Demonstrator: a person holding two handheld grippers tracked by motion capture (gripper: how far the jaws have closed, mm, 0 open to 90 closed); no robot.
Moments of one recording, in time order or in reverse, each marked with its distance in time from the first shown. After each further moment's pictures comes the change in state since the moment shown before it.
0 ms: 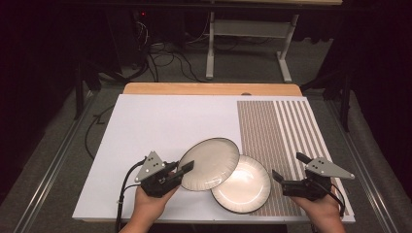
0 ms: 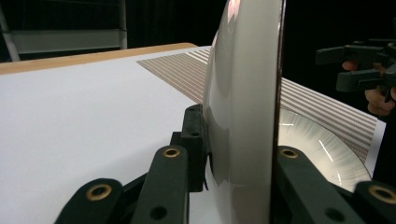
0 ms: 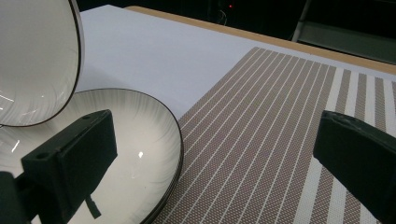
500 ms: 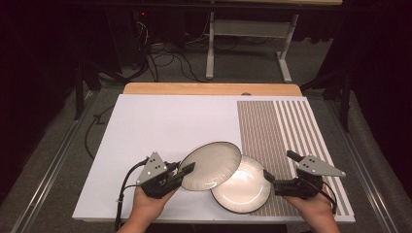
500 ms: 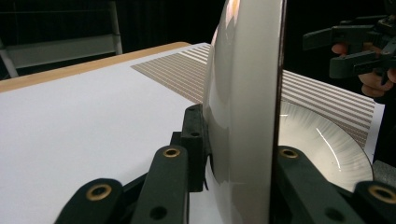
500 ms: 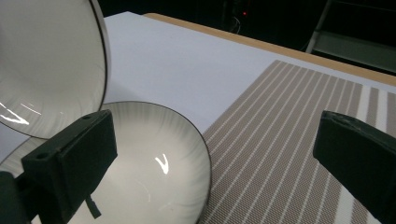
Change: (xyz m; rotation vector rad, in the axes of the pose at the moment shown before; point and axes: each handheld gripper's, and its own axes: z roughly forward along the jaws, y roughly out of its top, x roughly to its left) left arm -0.002 0.003 -0.002 0.018 -0.021 0.070; right arm 0.019 0.013 0.010 -0.017 0.058 -0.029
